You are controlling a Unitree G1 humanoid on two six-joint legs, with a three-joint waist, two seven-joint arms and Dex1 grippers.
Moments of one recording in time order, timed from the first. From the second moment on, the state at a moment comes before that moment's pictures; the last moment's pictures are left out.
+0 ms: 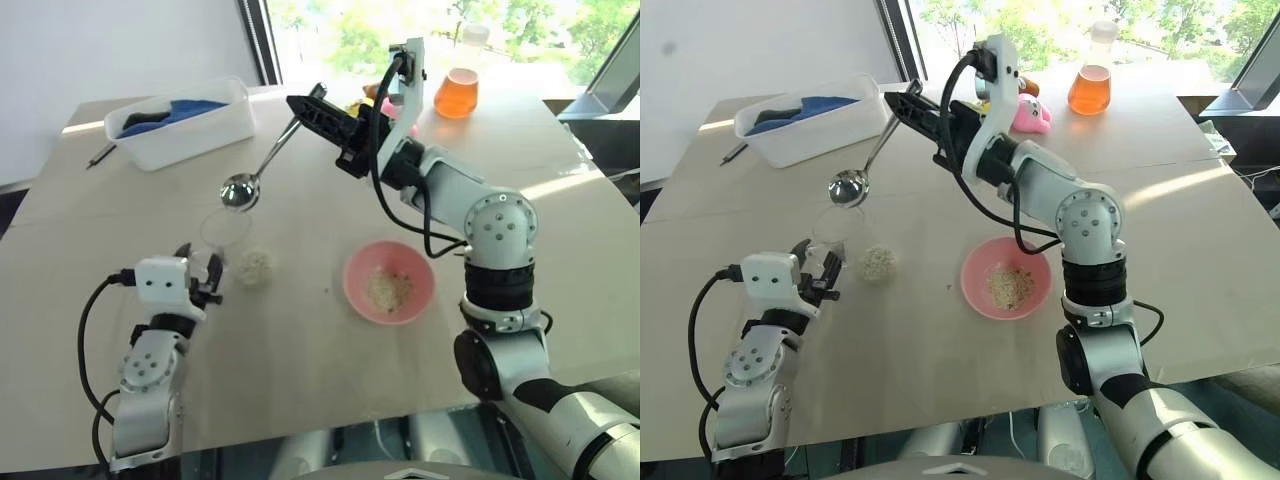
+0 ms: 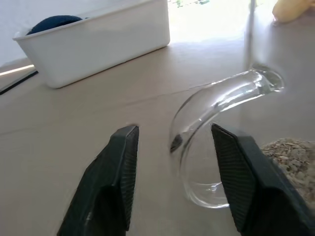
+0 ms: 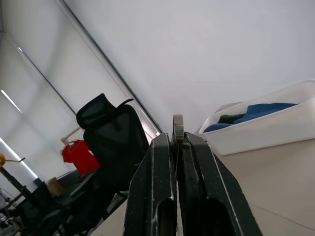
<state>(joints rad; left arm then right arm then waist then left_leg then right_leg) 0.12 0.29 0.30 -0.29 -0.15 0.09 -0.24 -0.94 0.03 -0.08 -0.10 1.01 0.91 0.15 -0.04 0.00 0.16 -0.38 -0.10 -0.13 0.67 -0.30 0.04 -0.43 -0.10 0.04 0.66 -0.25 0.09</state>
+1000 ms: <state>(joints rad) 0.10 0.28 0.29 -0.32 -0.19 0.08 -0.21 -0.94 -0.03 -0.03 -0.11 0.97 0.93 0.22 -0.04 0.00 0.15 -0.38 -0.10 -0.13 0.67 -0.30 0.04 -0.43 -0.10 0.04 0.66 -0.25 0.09</state>
